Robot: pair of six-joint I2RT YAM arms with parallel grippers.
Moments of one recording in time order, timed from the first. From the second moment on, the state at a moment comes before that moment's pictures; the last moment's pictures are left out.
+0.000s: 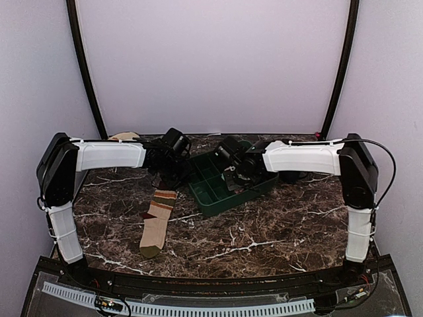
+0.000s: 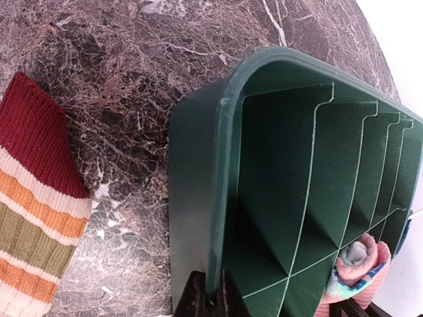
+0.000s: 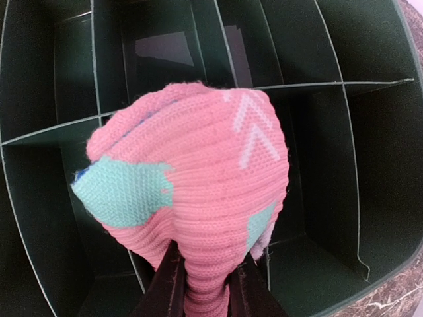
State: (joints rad) left arm -0.69 1.90 1.38 -0.50 -0.04 -1.28; right arm 0.90 1.99 1.55 -0.69 0.44 0.49
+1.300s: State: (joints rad) left arm -0.70 1.90 1.39 -0.52 -0.06 -1.26; right arm 0.81 2.25 1.98 -1.10 0.25 0.45
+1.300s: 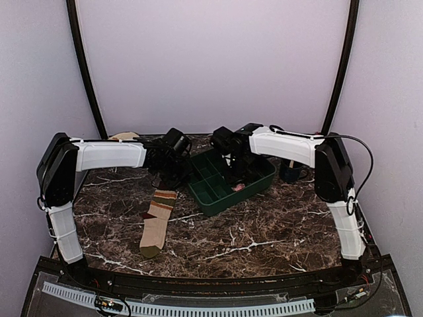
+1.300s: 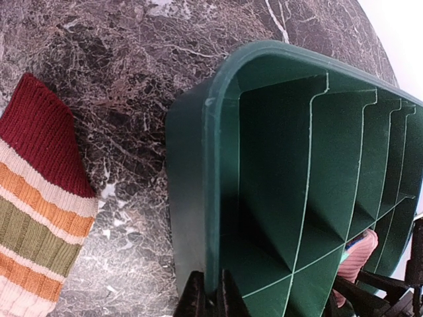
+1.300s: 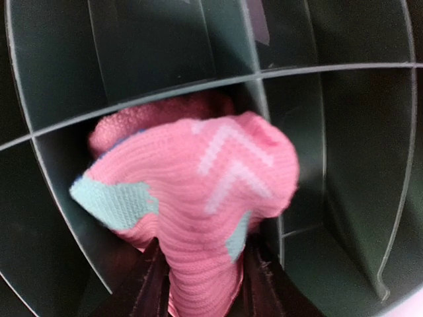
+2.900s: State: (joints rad) left arm -0.70 1.92 1.42 -0.54 -0.05 -1.25; right arm 0.78 2.23 1.97 -0.99 0.16 0.39
